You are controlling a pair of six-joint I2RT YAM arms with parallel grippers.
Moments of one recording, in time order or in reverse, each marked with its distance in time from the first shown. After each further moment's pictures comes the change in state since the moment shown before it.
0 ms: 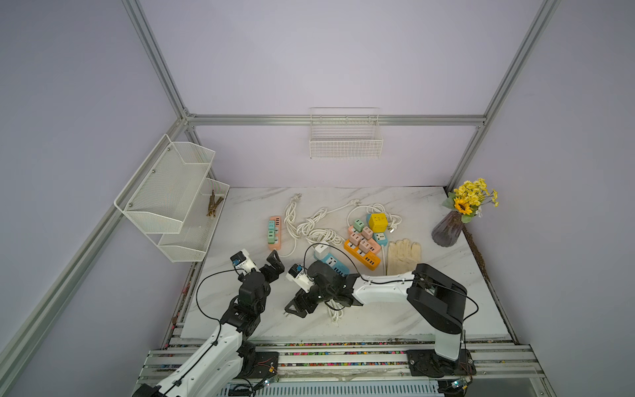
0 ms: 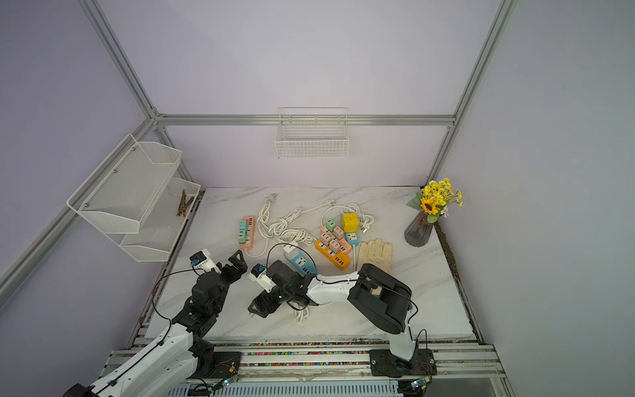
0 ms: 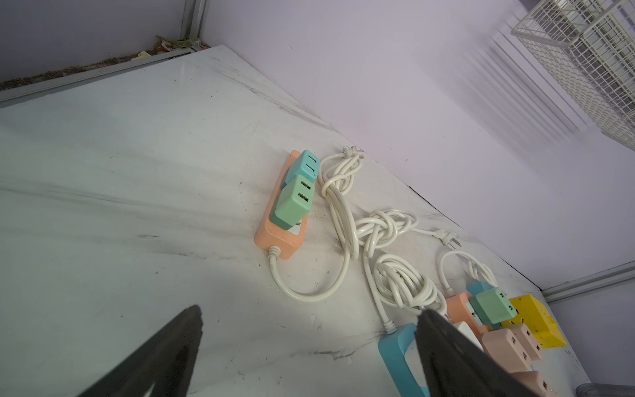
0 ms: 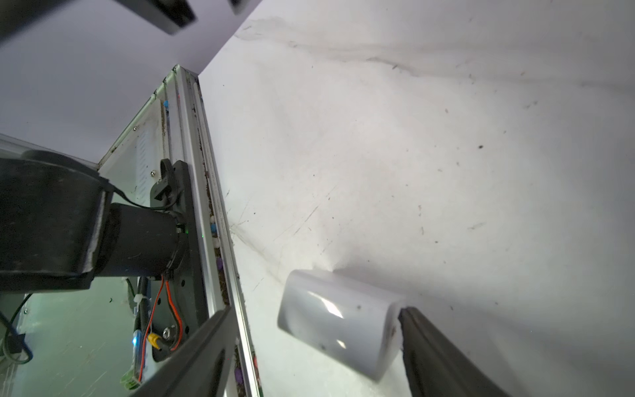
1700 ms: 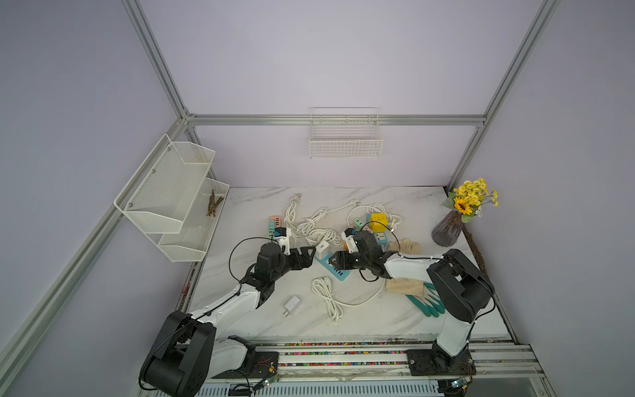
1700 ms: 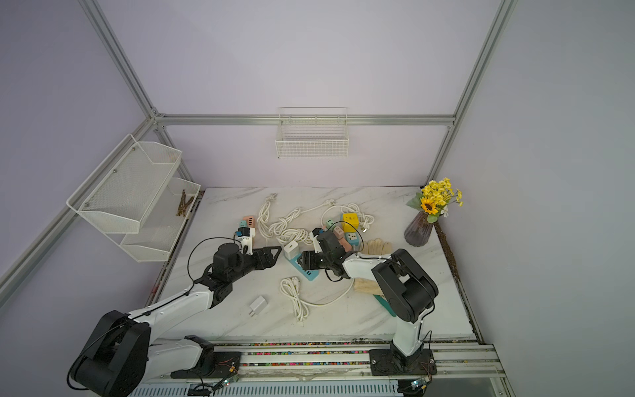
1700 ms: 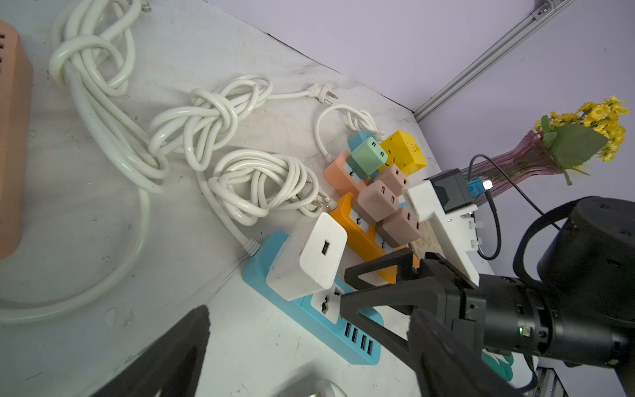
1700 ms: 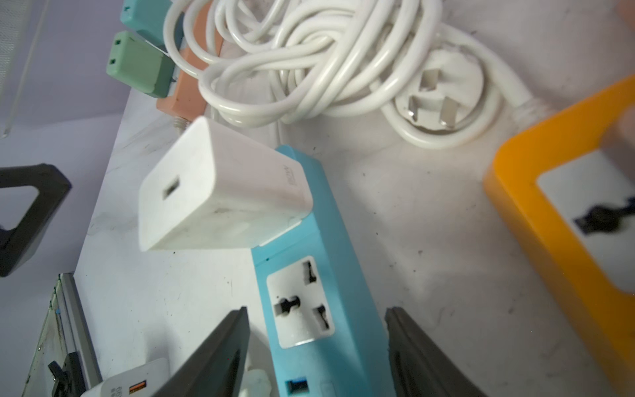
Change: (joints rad) left arm -0.013 0.486 0.297 0.055 0.652 0.161; right arm -0.454 -0.037 -0.125 -0.003 0.078 0.203
